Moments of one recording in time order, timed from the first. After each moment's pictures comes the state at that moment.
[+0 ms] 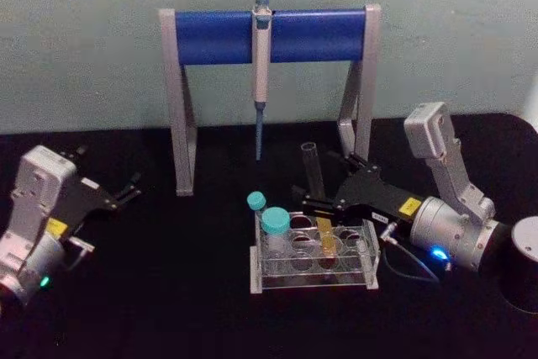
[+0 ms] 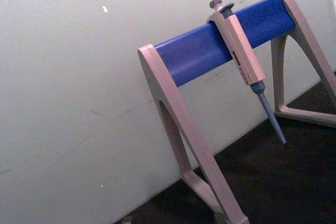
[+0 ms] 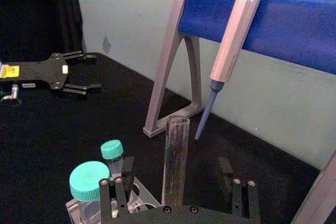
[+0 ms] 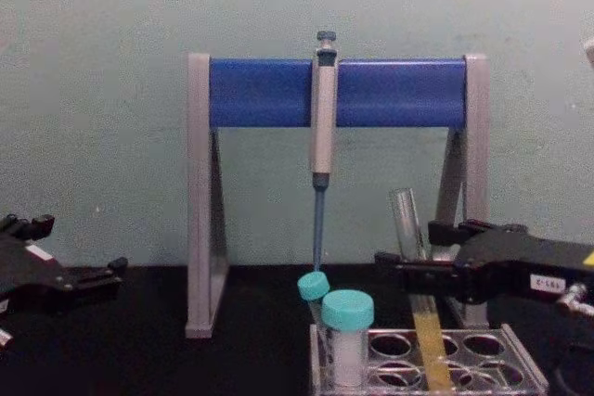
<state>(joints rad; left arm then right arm) -0.20 0.60 0.45 -1.41 -0.25 -0.12 0.03 0.32 0.45 -0.45 -1.42 0.40 0.07 0.51</state>
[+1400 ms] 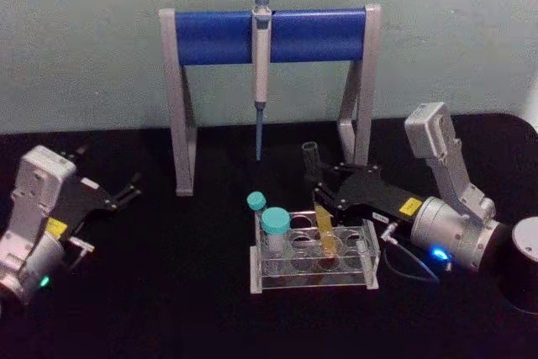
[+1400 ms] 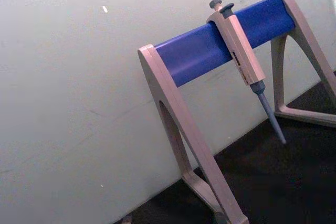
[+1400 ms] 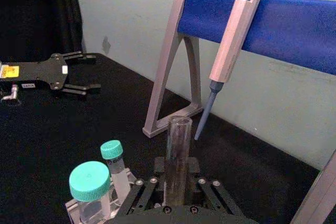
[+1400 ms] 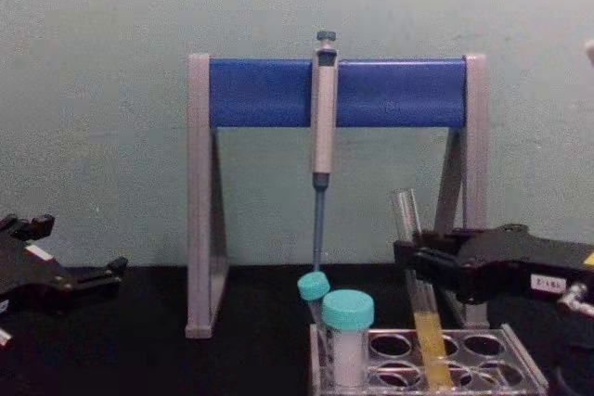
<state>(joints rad) -0.20 0.60 0.45 -1.41 -0.25 -0.12 0.03 0.32 0.45 -0.45 -1.42 0.40 0.06 0.51</state>
